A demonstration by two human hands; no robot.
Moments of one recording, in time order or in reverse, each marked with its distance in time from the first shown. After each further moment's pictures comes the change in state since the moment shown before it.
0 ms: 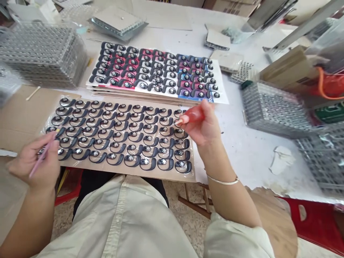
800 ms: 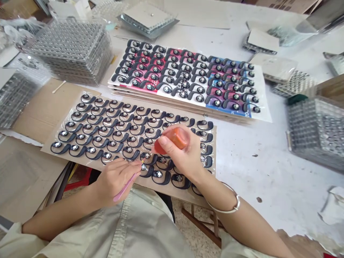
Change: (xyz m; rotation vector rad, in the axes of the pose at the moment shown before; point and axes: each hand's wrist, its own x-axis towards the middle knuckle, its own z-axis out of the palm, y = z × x) left_hand -0.020 0.117 0.051 -0.214 -0.597 0.352; right_hand -0.036 0.037 0.066 -0.582 -0.264 -0.448
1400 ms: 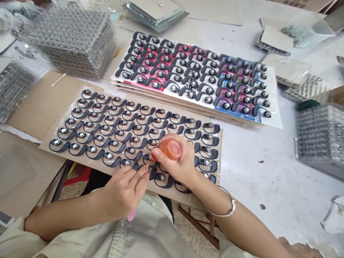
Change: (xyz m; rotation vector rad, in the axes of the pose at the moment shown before) left_hand 0.005 0.021 0.004 0.314 -0.038 0.141; right_hand -0.004 0.001 0.018 -0.087 -0.110 -0.098
